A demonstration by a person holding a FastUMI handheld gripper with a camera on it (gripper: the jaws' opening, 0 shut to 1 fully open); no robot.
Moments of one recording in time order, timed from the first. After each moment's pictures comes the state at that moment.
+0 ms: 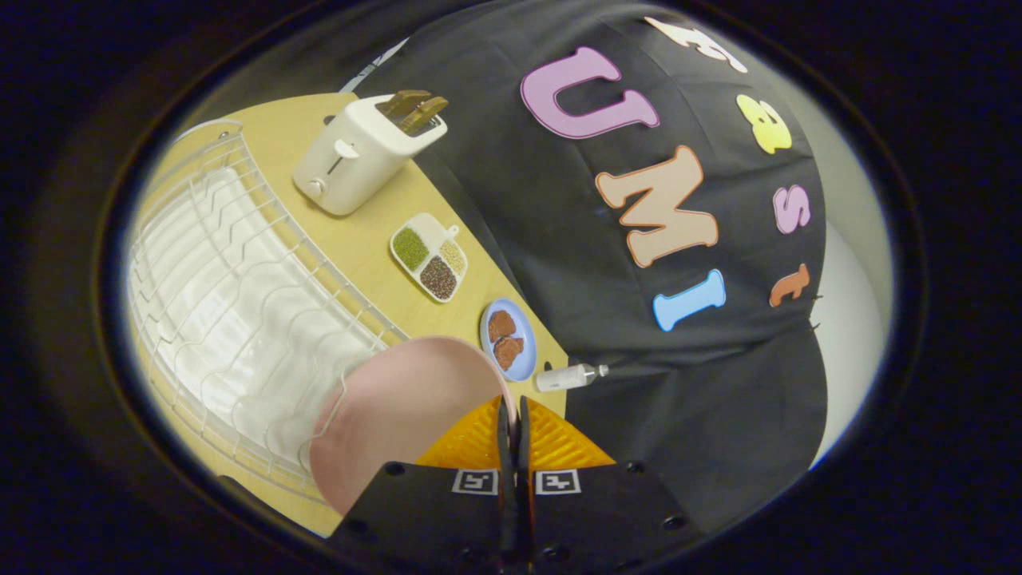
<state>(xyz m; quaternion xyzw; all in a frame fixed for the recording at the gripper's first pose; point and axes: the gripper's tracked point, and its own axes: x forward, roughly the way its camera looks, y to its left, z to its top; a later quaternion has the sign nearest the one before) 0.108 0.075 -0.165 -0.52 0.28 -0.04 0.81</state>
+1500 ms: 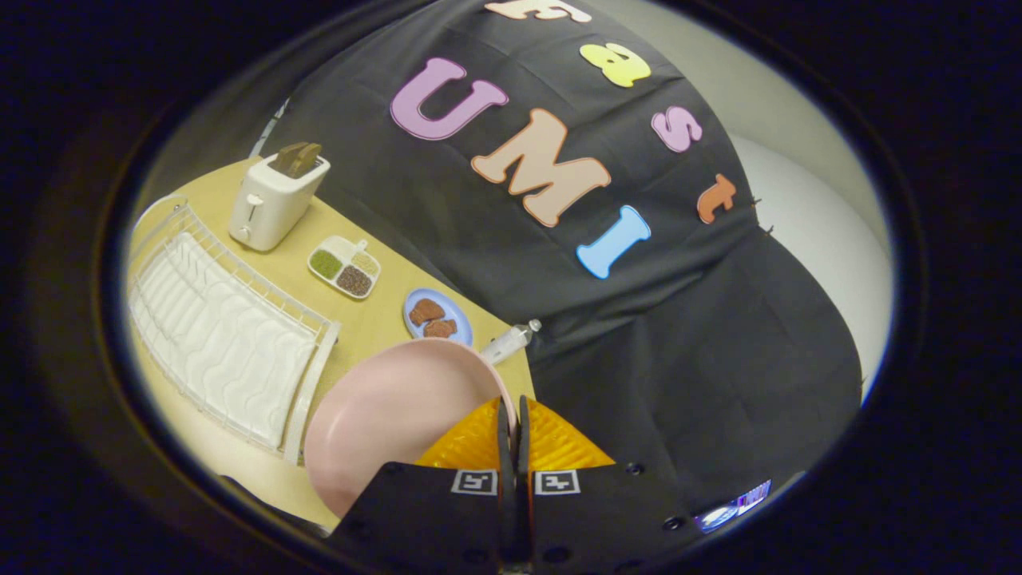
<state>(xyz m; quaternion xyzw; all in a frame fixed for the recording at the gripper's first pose) 0.029 -0.073 -0.083 -0.37 0.24 -0.12 0.89</state>
